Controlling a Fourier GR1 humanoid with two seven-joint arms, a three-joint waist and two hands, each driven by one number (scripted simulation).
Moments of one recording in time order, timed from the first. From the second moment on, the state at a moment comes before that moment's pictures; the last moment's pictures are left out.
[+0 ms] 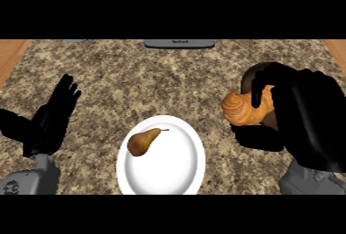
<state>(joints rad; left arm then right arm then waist) -0.14 0.16 0.10 -1.62 0.11 0.05 0.25 -0.50 -0.08 0.18 -2.06 1.25 0.54 0.57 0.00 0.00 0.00</state>
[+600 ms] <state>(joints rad) -0.17 0.17 0.12 -1.61 0.11 0.04 0.25 -0.48 -0.28 -0.22 -1.66 1.05 0.20 0.18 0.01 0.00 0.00</state>
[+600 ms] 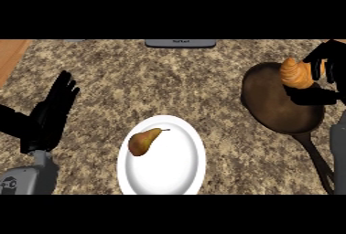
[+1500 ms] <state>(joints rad) -0.20 0.16 0.11 -1.59 0.10 0.03 0.26 -0.68 -0.35 -0.34 -0.77 1.00 -0.13 -0.12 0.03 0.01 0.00</state>
